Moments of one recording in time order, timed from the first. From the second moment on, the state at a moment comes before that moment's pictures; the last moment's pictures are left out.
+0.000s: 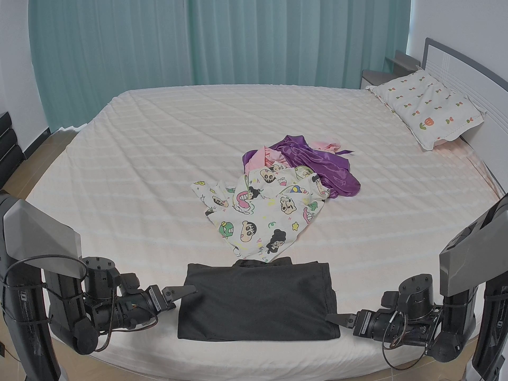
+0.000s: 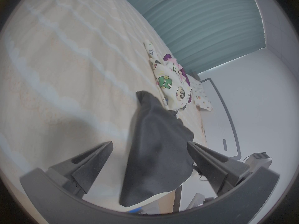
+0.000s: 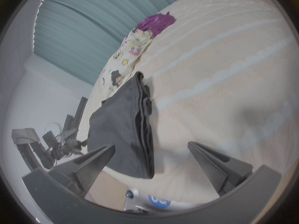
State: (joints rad) left arm -0.21 2.23 -0.14 -1.55 -0.48 -0.81; right arm 0.51 2.24 -0.04 -1.55 0.13 0.78
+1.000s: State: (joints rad) left arm -0.28 2.28 -0.04 -1.55 -0.49 -0.72; right arm 0.46 2.26 -0.26 -1.55 0.04 0.84
